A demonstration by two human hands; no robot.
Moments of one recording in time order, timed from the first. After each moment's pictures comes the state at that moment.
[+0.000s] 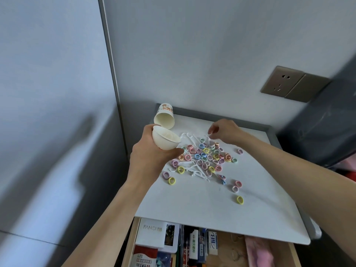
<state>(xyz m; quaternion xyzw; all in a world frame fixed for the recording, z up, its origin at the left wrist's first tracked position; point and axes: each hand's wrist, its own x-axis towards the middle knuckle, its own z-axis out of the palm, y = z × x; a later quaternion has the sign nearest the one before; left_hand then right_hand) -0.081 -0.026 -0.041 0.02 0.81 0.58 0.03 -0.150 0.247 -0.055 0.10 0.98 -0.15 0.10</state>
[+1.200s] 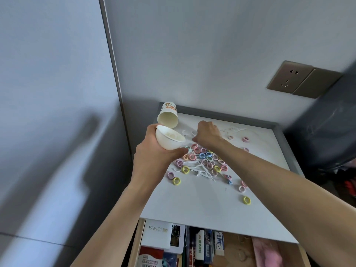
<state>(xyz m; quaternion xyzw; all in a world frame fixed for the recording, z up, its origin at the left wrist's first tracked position) -0.082 -0.026 -0.042 0.02 0.81 0.58 0.03 -0.173 0.173 -0.086 0.17 0.98 -0.09 0.06</state>
